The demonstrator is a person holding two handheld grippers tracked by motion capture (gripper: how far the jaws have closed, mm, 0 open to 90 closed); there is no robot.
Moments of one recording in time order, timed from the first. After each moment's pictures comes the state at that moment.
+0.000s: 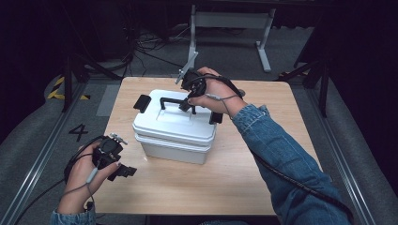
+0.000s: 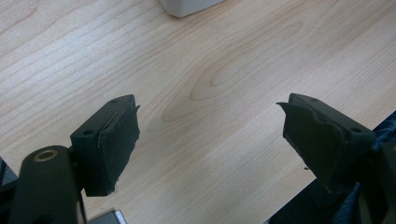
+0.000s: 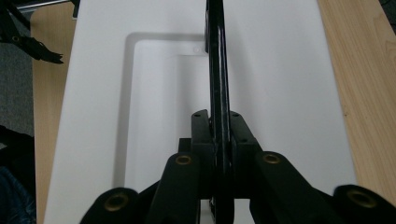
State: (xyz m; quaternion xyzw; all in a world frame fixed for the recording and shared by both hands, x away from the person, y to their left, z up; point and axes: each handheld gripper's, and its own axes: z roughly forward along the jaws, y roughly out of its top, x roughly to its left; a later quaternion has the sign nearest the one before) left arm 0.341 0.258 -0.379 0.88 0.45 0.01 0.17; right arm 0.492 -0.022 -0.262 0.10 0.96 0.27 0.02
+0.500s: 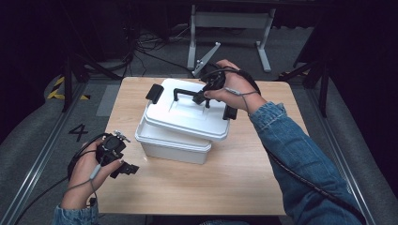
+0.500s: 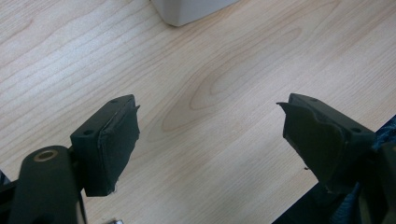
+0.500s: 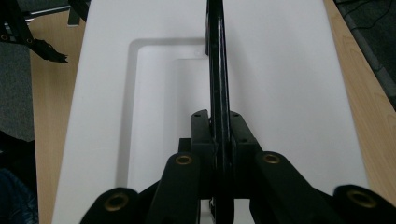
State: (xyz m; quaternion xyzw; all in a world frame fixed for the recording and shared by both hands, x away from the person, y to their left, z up) left arm 0.350 0.251 -0.379 0.88 0.45 0.01 0.17; right arm 0.490 -0.066 -0.238 0.12 0.95 0.29 0.04
